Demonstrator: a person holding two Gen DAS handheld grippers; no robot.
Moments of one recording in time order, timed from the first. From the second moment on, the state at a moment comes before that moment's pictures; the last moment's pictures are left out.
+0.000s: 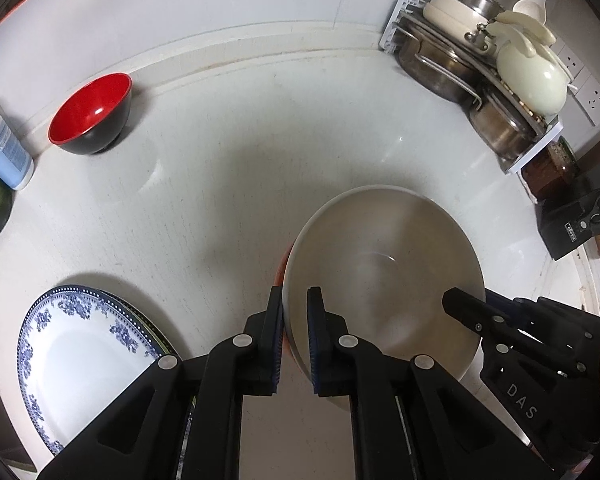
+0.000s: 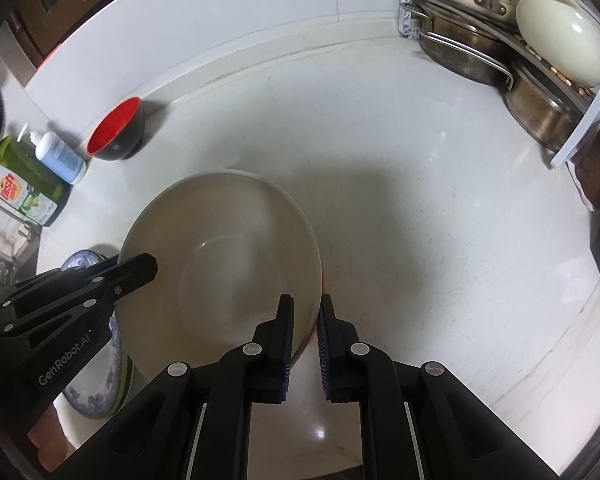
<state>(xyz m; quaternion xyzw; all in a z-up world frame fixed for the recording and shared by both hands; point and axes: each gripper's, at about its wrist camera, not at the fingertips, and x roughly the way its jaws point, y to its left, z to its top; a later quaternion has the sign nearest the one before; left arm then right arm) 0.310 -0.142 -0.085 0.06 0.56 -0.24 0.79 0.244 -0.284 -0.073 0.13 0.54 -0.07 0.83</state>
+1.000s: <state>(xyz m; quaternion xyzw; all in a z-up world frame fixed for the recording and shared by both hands) 0.314 -0.133 -0.079 0.06 0.54 -0.22 0.81 0.247 -0.288 -0.071 0.12 0.53 -0.06 0.84</state>
